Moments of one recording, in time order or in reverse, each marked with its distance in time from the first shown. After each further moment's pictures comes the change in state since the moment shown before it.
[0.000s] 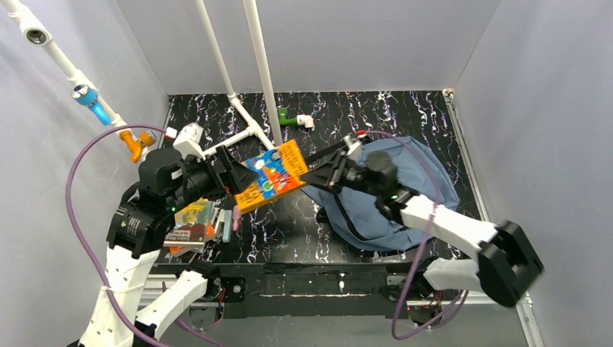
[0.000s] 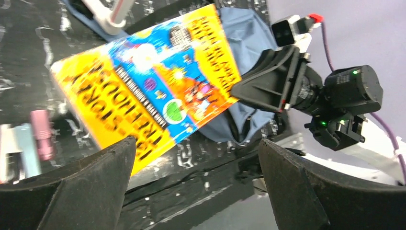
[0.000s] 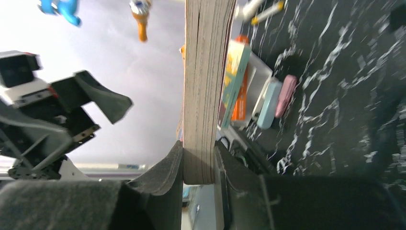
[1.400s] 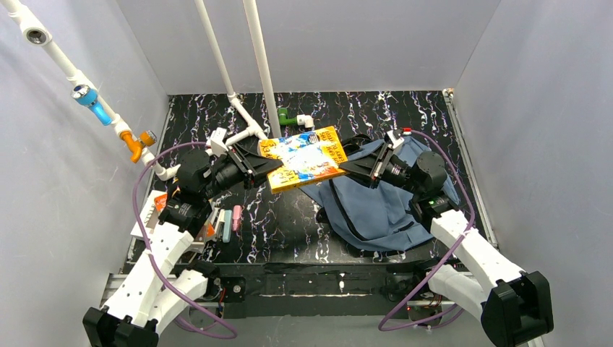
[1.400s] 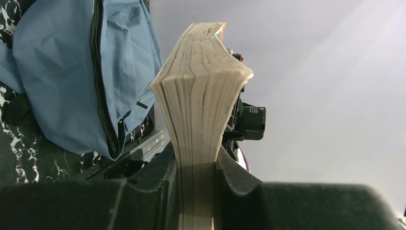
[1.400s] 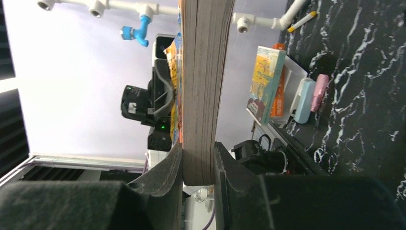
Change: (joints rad) left arm 0.000 0.042 -0.515 0.867 0.329 -0.766; right arm -0.397 -0.335 -0.119 -0.032 -0.320 0.230
